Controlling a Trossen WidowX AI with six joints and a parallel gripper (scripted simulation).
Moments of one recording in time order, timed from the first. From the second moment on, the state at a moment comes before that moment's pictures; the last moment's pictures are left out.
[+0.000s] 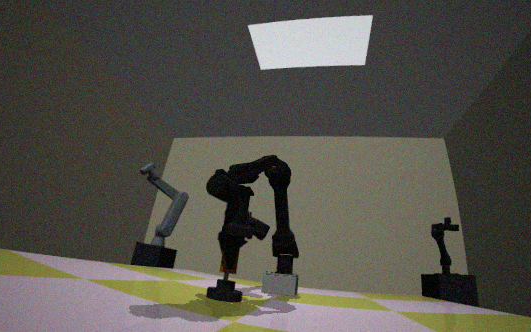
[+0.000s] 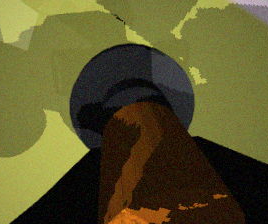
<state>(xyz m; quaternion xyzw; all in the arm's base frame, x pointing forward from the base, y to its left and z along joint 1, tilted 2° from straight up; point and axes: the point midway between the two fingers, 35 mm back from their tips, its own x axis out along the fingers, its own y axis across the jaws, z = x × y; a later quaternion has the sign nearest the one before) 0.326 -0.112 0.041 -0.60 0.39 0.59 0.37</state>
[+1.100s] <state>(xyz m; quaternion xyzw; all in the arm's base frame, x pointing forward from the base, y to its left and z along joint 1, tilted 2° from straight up) 0.326 -0.112 0.040 -0.41 0.58 0.39 0.58</state>
